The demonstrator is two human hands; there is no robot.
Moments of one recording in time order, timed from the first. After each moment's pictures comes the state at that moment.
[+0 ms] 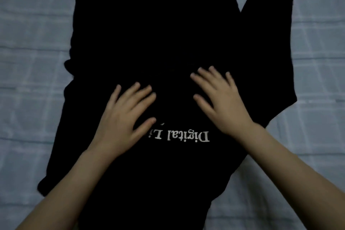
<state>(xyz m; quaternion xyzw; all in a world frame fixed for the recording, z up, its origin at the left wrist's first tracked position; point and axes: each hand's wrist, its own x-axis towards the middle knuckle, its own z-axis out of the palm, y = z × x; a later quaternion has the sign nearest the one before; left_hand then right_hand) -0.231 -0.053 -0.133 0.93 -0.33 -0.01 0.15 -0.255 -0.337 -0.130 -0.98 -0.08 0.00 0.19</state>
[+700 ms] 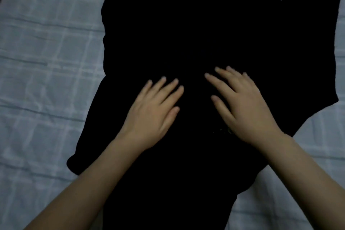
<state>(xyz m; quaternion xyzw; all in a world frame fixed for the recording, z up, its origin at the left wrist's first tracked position) -0.252 -0.047 -0.127 0.94 -0.31 -0.07 0.13 -0.278 -0.290 -0.111 -0.98 -0.11 0.01 0.17</state>
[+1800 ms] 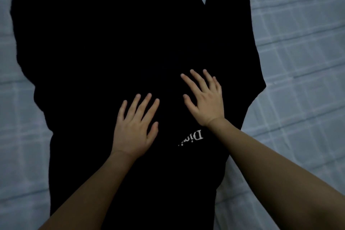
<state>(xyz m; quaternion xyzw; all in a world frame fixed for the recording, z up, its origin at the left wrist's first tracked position) -0.203 -0.088 -0.186 0.92 -0.37 -0.07 0.04 -0.249 -0.334 -0.183 -0.99 0.12 0.01 0.09</state>
